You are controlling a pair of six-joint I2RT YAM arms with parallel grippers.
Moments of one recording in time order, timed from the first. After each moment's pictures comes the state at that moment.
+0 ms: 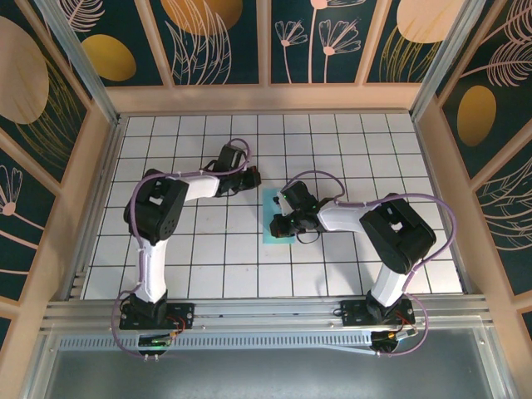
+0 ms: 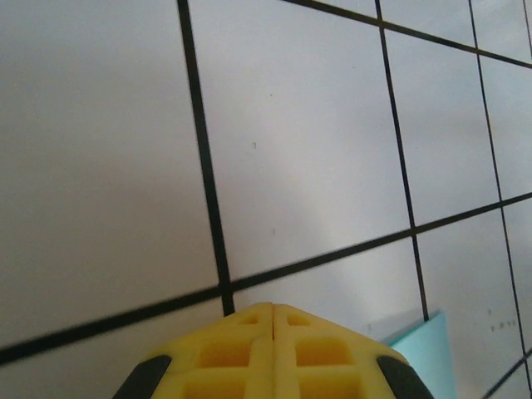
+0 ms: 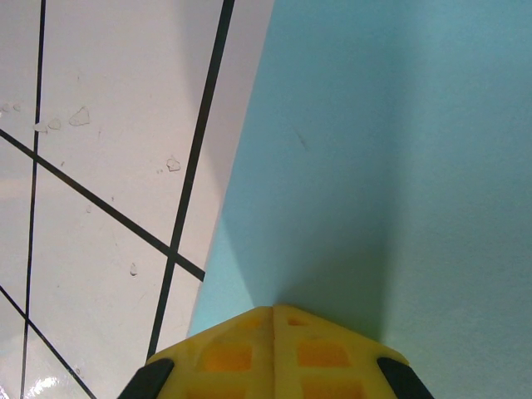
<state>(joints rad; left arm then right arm) -0.46 2.05 1.20 0.06 0.31 -0.61 0.72 1.74 0.83 -0.14 -0.38 0.50</state>
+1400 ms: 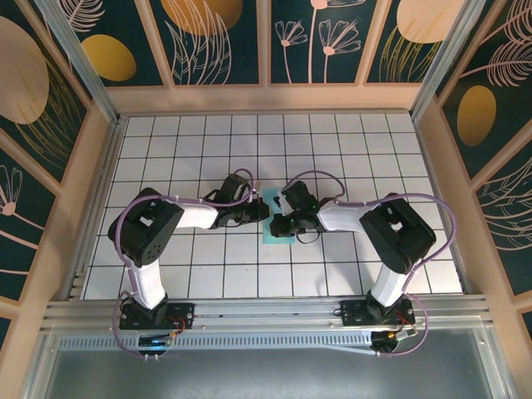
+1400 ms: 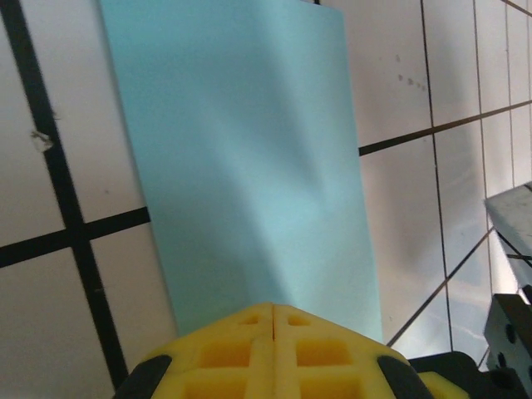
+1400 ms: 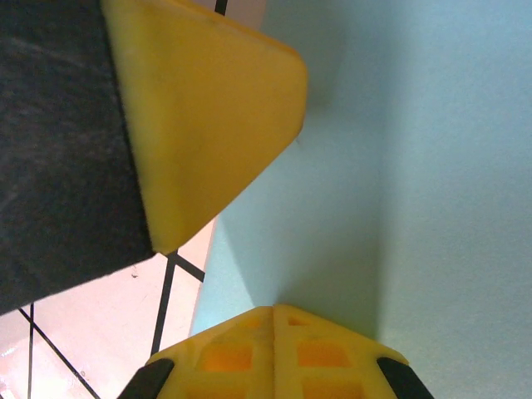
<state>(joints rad) -0.62 1.87 0.85 0.22 0.43 -0.75 0.72 1.74 0.83 -0.14 -0.38 0.52</state>
